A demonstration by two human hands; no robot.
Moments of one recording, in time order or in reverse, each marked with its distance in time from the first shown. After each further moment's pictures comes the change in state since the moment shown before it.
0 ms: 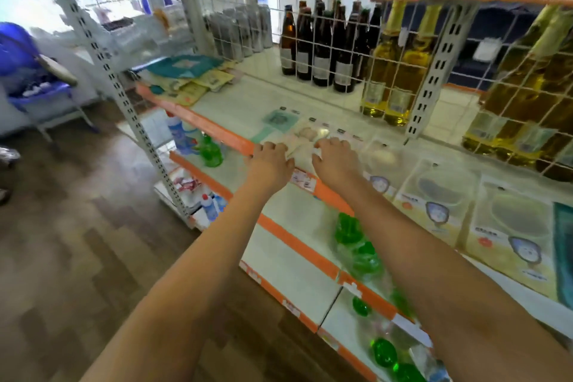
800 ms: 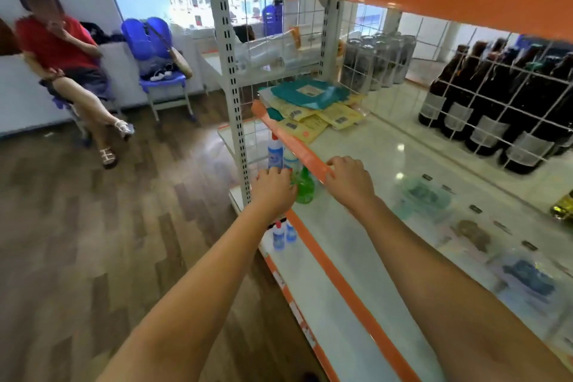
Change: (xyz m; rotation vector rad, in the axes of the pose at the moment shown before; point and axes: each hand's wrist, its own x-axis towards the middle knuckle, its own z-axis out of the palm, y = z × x) left_hand 0.120 -0.260 -0.028 0.036 -0.071 -0.319; right_hand 0.203 -0.217 0.104 0.039 -0.069 -0.283
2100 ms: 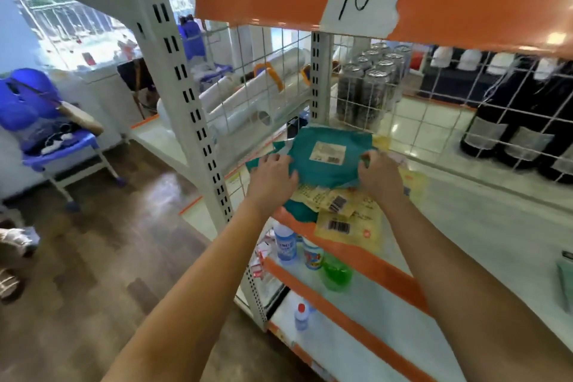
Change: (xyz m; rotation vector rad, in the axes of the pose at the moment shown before) left_hand 0.369 -0.099 -0.062 -0.125 0.085 0.418; right_hand 0.310 -0.020 0.048 0.190 0.309 0.546
